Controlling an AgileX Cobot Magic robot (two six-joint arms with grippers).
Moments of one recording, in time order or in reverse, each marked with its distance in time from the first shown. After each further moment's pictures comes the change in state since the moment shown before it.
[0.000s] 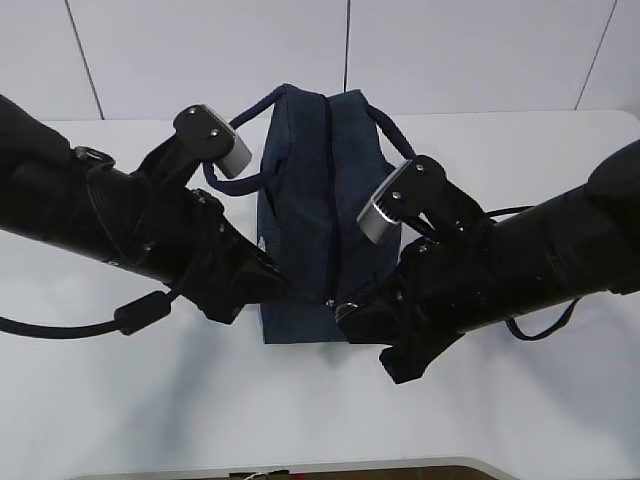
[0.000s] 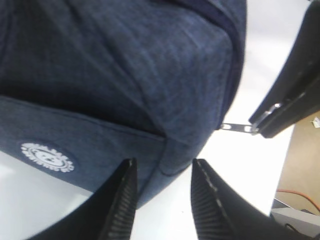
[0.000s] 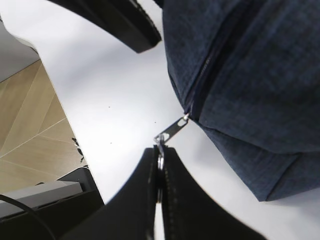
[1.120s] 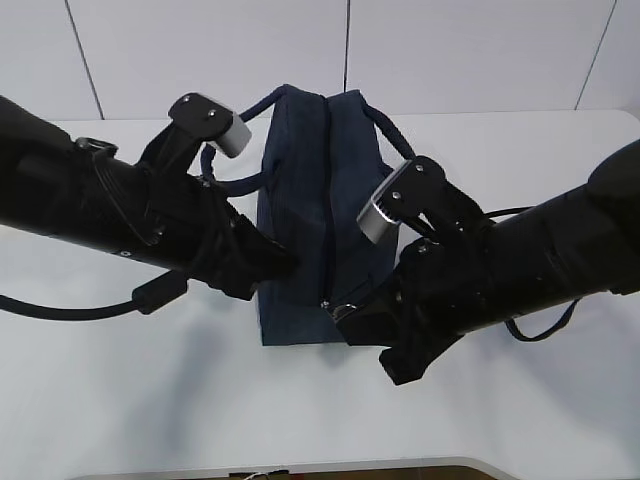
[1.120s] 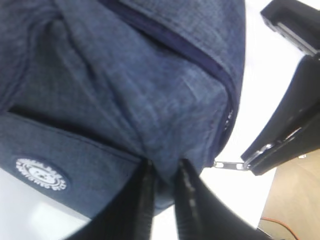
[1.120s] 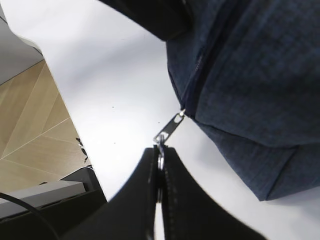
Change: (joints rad) left arm 0.000 0.000 -0.004 -0.127 -0.019 0.002; right arm 0.000 0.000 0.000 0.000 0.011 0.002
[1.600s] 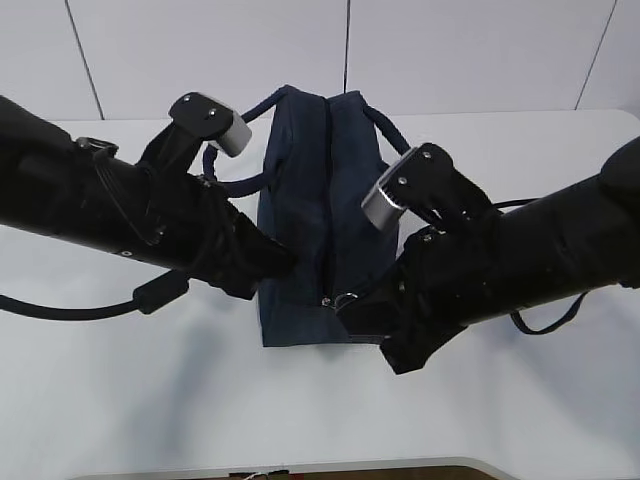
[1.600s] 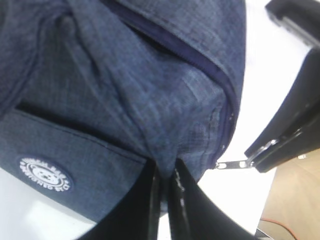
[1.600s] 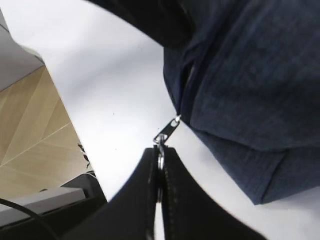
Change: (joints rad) left arm -0.002 0.000 0.000 -0.004 -0.002 0.000; right arm 0.000 -0.023 0.000 0.000 0.000 0.023
